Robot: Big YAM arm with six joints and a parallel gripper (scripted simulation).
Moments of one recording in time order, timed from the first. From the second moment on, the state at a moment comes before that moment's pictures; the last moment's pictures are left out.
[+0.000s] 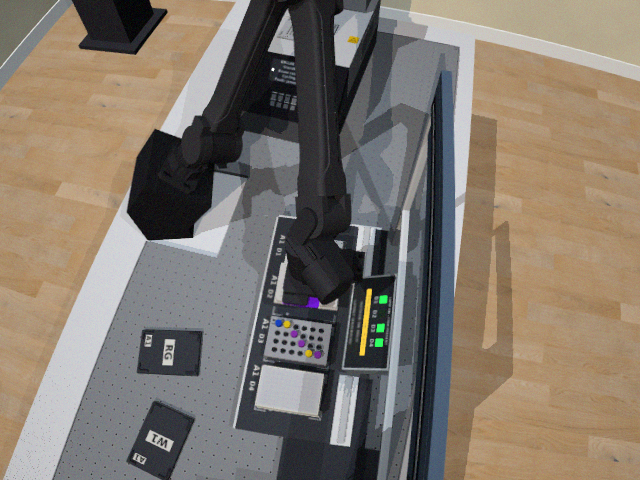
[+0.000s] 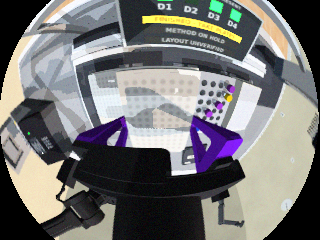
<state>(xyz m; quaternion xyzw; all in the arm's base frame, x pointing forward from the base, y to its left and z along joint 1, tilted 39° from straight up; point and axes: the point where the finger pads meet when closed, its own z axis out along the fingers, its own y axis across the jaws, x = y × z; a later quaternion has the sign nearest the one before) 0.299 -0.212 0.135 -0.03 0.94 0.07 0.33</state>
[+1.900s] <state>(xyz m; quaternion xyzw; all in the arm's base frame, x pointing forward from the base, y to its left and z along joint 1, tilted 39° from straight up) 0.192 -0.047 0.158 0.20 0.92 0.15 0.31</state>
